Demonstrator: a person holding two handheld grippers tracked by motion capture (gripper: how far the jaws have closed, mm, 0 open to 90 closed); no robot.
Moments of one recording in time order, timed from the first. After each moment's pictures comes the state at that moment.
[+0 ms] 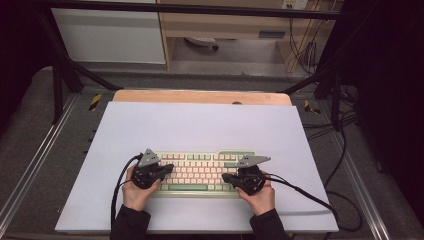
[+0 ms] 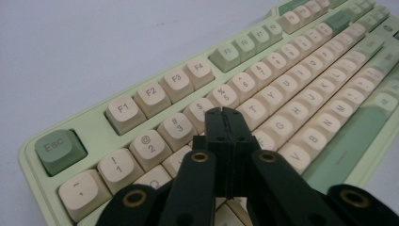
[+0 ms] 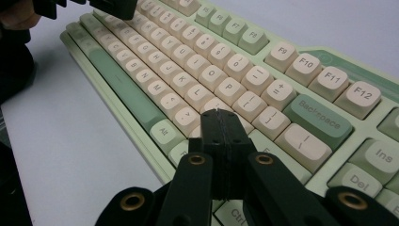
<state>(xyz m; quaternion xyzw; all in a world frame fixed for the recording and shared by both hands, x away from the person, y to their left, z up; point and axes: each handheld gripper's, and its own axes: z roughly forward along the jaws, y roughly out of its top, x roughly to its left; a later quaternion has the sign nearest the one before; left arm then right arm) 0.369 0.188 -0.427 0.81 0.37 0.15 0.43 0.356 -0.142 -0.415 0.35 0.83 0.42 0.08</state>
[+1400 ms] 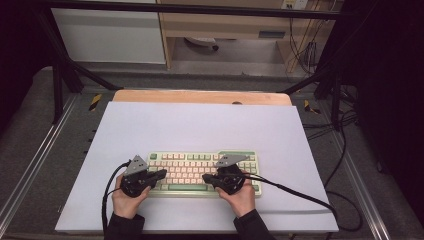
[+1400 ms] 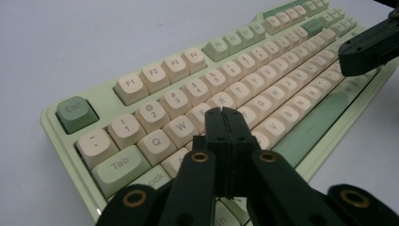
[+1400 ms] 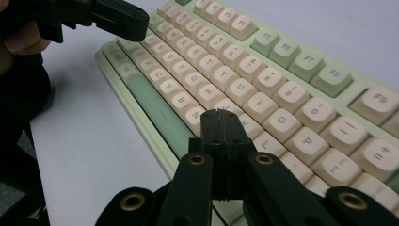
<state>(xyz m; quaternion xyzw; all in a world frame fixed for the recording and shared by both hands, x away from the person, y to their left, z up) 0.348 0.210 -0.427 0.80 0.37 0.14 0.45 0.360 -0.088 -0.418 0.33 0.84 0.44 0.05</state>
